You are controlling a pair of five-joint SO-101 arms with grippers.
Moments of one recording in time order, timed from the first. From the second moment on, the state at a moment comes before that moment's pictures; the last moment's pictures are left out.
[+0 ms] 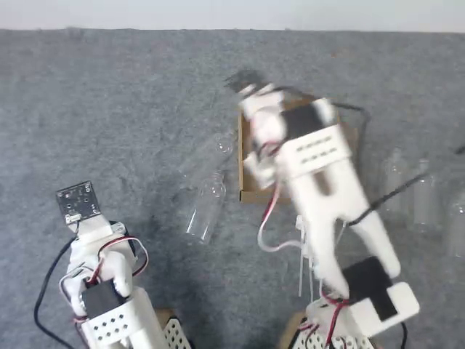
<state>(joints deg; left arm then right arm) -30.8 -103.5 96.9 67.6 2.1 -30.5 -3.1 -2.0 91.6 9.9</state>
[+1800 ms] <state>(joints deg) -30.8 -103.5 96.9 67.6 2.1 -21.5 -23.3 29.5 84.5 8.2</state>
